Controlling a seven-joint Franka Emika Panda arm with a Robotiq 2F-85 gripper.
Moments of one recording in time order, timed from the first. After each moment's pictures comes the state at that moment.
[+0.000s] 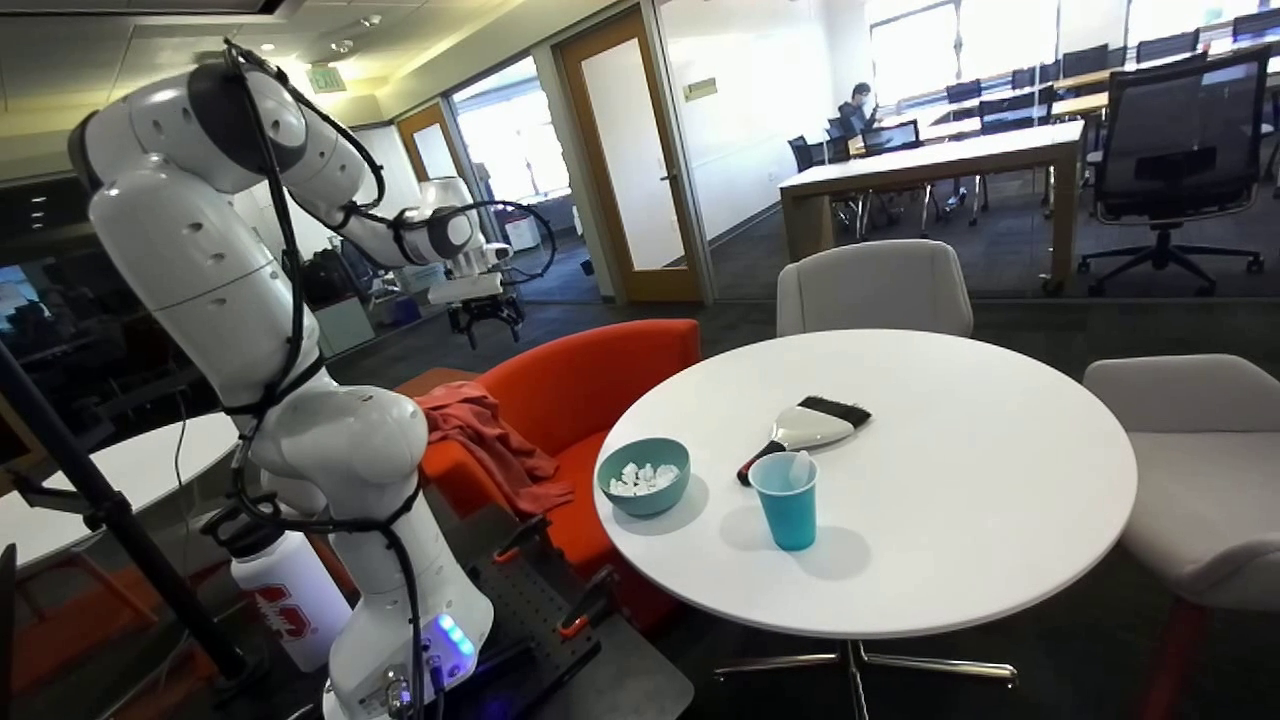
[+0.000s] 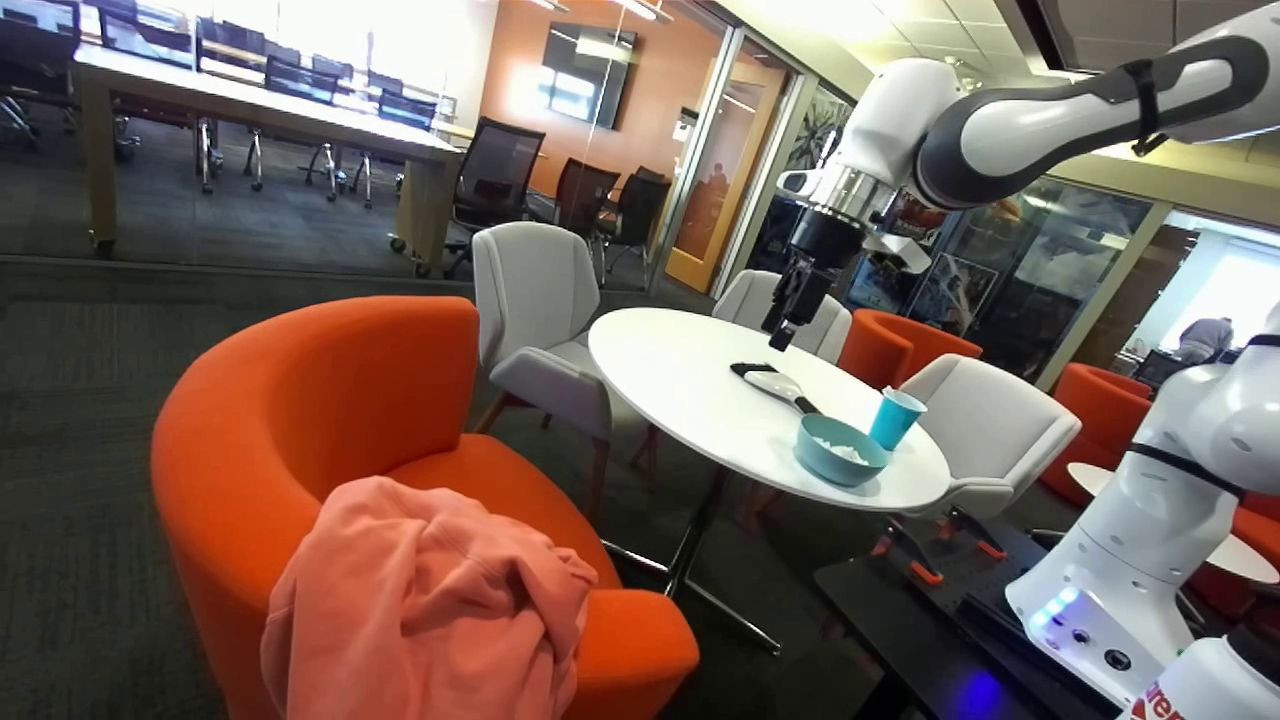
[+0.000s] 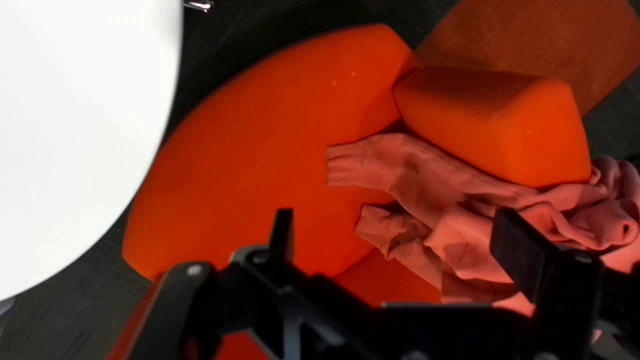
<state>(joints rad) 0.41 -0.13 0.36 -2.35 0.18 2.34 -0.24</state>
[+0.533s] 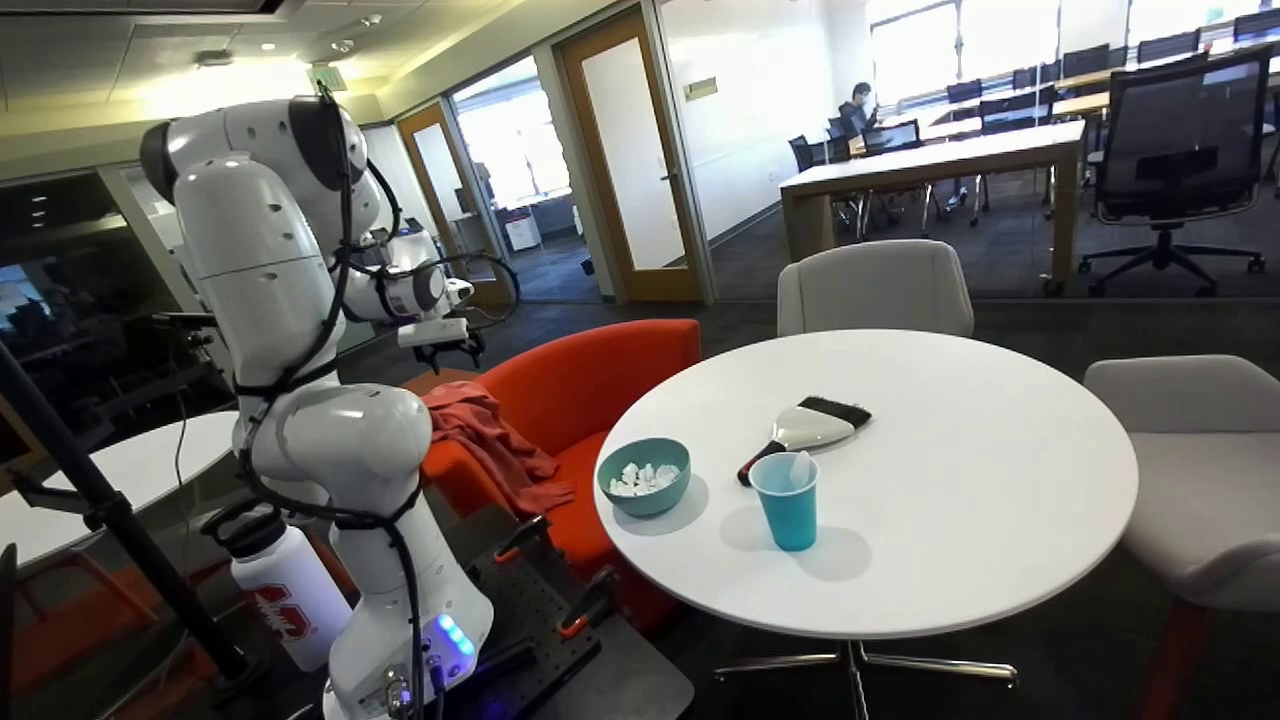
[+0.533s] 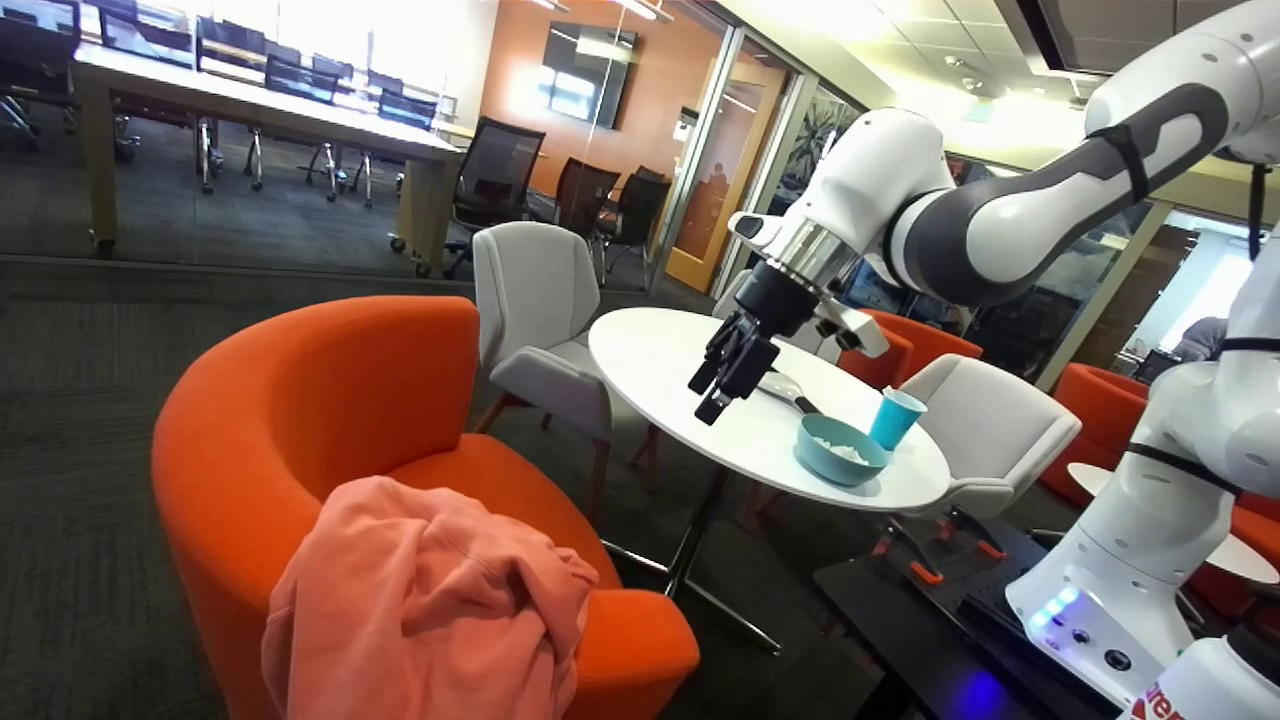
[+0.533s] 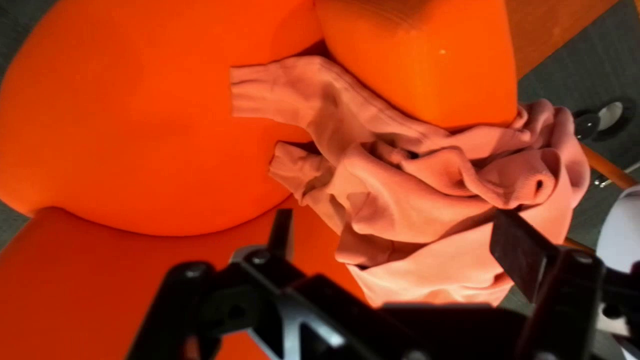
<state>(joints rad) 0.51 0.12 0.52 -2.31 0.12 2.72 -0.07</state>
